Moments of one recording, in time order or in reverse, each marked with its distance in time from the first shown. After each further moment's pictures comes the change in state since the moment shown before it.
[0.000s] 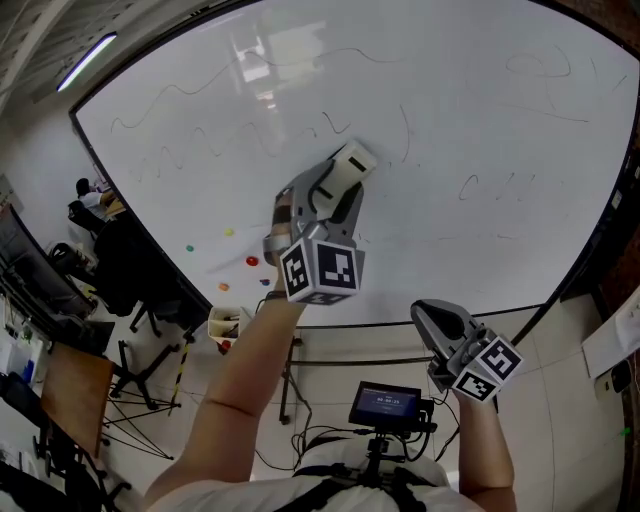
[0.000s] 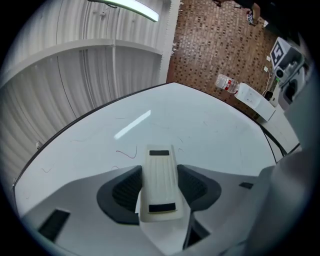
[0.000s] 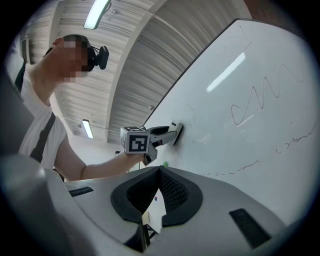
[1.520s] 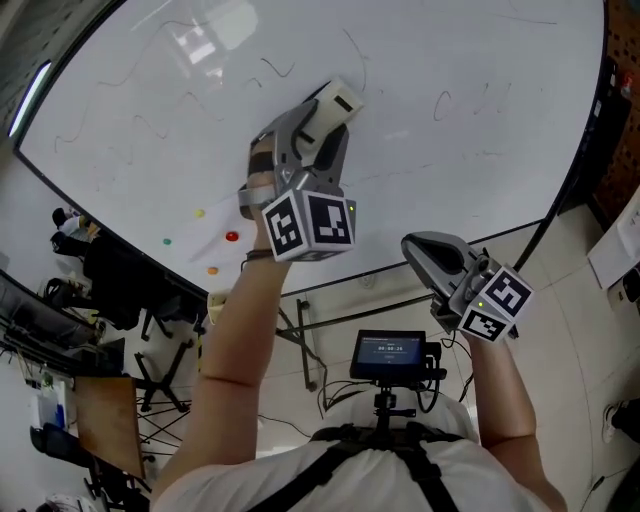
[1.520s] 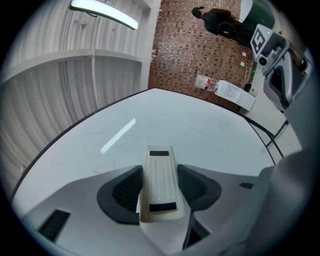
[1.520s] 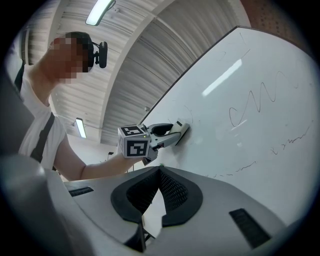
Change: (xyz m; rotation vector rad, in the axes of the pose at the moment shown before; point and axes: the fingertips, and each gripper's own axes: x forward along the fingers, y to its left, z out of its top) left arm 0.012 -0.038 0.014 0.183 -0.081 -0.128; right arm 0.010 -0.003 -0.005 -0.013 -0.025 -0.074
